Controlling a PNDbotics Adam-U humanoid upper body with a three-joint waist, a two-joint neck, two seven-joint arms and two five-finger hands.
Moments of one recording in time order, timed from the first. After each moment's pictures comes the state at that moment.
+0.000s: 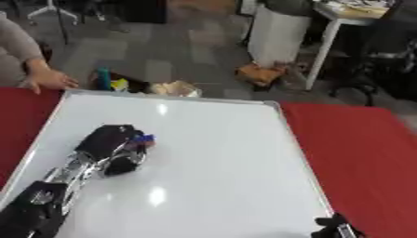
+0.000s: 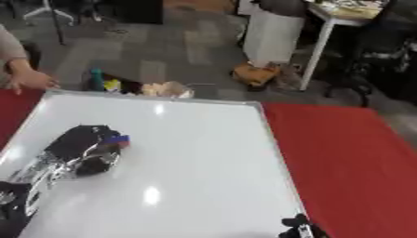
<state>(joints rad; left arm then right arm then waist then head) -0.78 0.38 -0.22 -0.86 -1.28 -0.22 0.06 0.08 -0.17 0.28 -1.76 -0.03 -0.01 -0.21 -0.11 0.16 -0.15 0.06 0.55</state>
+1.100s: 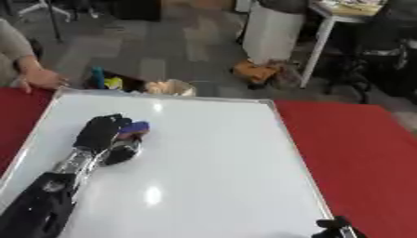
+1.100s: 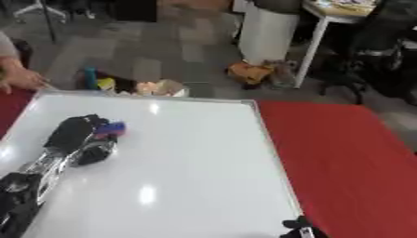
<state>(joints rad) -0.88 0.37 -0.05 -0.62 -1.38 -0.02 0.24 0.08 -0.16 0.28 -1.76 -0.03 -0.01 -0.20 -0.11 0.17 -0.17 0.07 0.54</state>
